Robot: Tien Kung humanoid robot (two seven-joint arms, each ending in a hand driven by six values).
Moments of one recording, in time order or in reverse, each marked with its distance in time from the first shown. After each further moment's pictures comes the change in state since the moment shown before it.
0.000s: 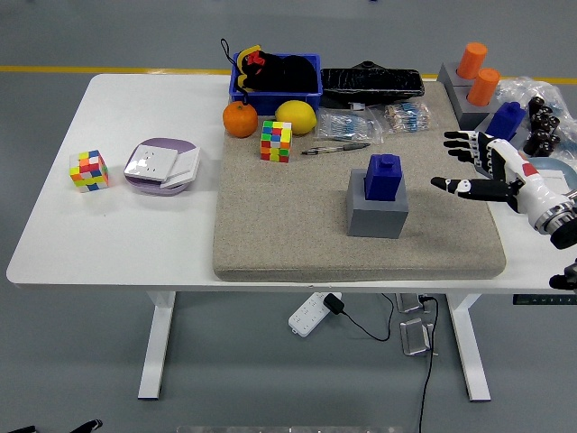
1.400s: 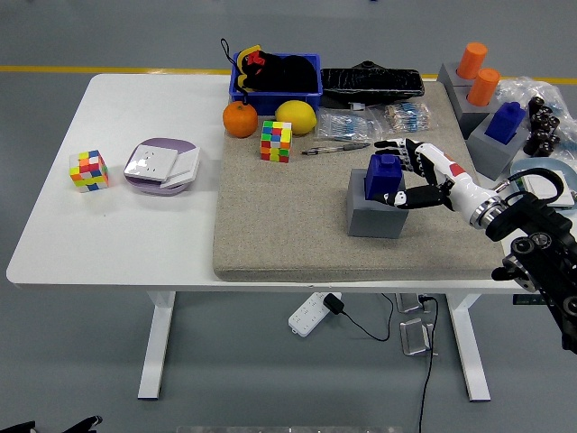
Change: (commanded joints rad) left arm -0.012 0.007 -0.013 -0.005 0.034 -0.001 0.005; right arm 0.121 0.067 -0.203 -0.112 0.033 -0.035 0.046
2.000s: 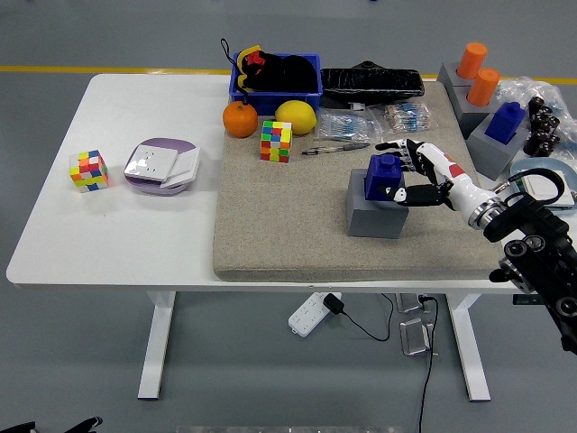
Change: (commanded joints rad) left arm 0.001 -0.002 -0.003 0.000 0.005 -0.002 0.000; right arm 0.009 -0.001 -0.032 -0.026 -0.027 -0.069 0.033
